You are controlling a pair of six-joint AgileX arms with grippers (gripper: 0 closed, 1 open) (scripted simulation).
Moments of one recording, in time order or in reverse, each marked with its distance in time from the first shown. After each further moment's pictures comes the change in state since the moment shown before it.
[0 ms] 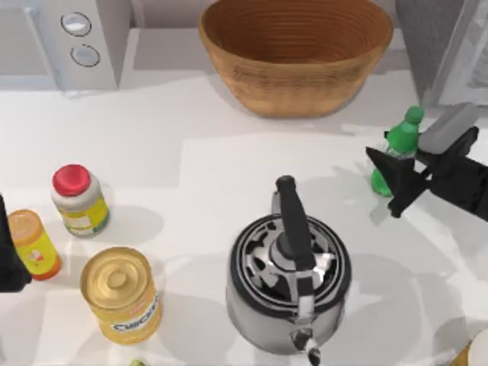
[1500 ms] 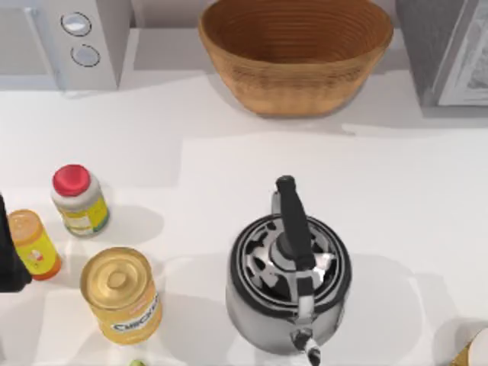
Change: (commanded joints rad) left arm 0.000 0.000 0.000 0.000 0.000 0.000; right arm -0.702 -0.206 -0.134 -0.046 0.052 0.008
